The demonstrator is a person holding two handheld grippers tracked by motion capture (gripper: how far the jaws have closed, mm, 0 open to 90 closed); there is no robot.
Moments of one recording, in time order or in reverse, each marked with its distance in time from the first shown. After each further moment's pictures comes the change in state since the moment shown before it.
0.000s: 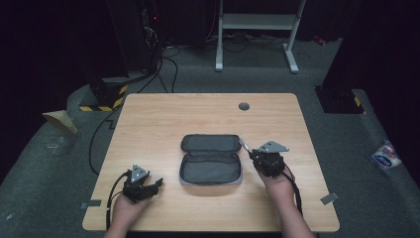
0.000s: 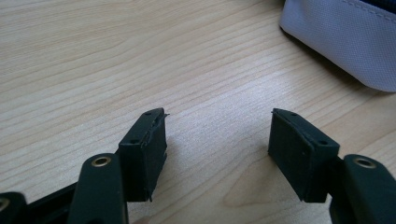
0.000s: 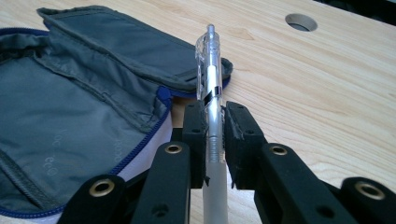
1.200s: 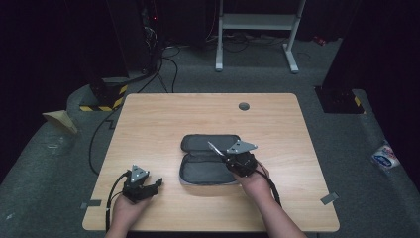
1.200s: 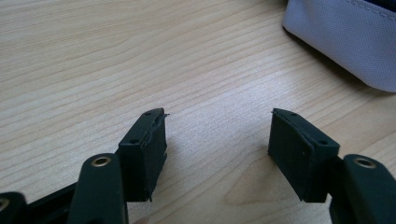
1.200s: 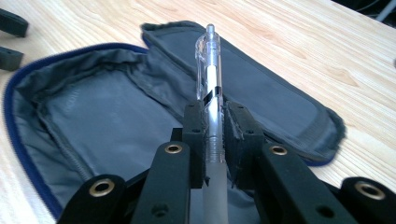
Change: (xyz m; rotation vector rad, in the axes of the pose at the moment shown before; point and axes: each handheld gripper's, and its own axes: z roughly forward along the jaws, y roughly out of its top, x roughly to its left) left arm -0.001 -0.001 -0.001 0.000 0.012 -0.009; right arm 0.064 0.033 0.029 0.007 0.180 -0.140
